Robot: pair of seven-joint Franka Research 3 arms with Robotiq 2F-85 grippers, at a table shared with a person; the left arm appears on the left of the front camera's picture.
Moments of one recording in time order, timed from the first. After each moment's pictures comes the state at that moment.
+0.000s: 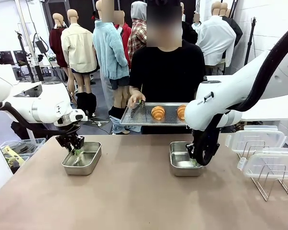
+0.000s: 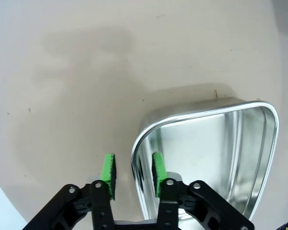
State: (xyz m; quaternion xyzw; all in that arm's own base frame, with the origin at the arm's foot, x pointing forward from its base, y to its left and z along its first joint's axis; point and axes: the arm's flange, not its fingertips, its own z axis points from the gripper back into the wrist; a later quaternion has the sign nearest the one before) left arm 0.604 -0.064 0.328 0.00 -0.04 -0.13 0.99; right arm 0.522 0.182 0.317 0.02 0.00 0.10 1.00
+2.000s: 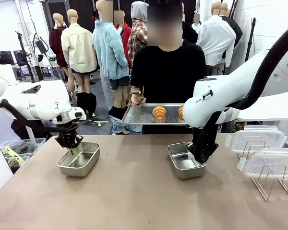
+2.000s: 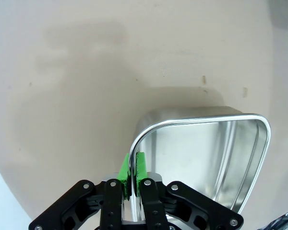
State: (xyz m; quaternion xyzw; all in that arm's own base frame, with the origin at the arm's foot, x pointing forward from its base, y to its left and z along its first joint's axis) left arm 0.590 -0.071 0.354 0.00 -0.03 -0.09 1.00; right arm 0.525 0.186 0.333 0.00 0.00 0.07 1.00
